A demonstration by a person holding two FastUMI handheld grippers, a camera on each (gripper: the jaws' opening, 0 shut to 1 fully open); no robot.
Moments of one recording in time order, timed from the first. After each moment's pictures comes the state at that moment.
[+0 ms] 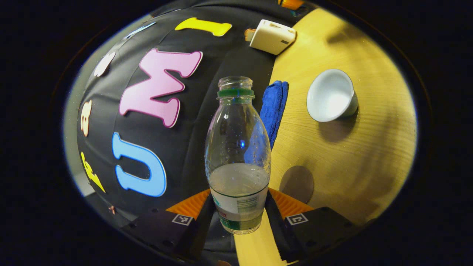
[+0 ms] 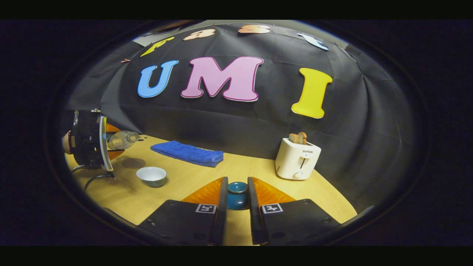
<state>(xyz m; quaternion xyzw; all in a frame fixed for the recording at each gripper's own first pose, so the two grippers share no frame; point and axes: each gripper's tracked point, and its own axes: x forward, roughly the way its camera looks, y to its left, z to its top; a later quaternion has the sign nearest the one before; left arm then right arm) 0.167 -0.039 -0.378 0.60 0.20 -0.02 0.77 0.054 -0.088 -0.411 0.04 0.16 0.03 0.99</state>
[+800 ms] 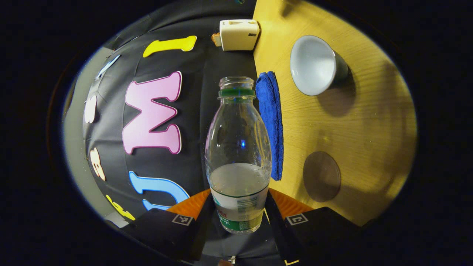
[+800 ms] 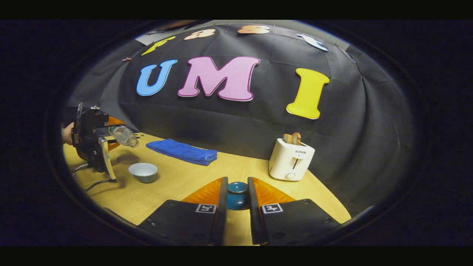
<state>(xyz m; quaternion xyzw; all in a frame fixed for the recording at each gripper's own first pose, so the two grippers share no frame) 0.188 -0.033 -0.367 0.73 0.14 -0.01 0.67 0.051 -0.106 -0.417 0.03 0.16 0.03 0.99</state>
